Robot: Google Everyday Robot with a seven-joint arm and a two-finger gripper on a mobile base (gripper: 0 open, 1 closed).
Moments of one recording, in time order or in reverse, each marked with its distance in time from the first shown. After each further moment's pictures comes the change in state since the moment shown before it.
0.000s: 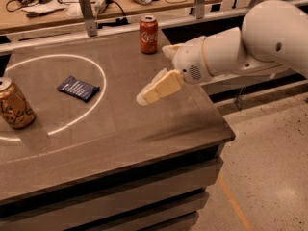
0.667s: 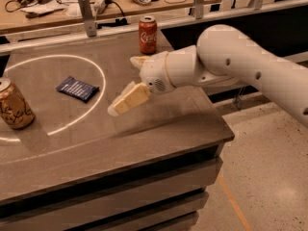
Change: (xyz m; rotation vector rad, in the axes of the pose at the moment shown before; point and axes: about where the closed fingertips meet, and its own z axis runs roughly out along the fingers) arm -0.008 0.026 0.087 -0.115 -0.074 -0.066
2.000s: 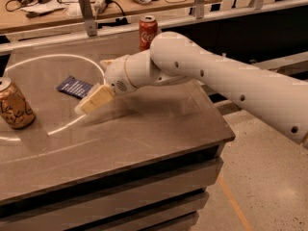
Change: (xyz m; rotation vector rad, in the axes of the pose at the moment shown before) arm -0.014 -0.008 0.096 -0.031 -0.005 -0.006
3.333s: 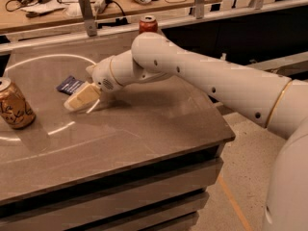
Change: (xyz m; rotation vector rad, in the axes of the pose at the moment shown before) arm 0.000 -0.014 0.051 -0.035 0.026 0.030
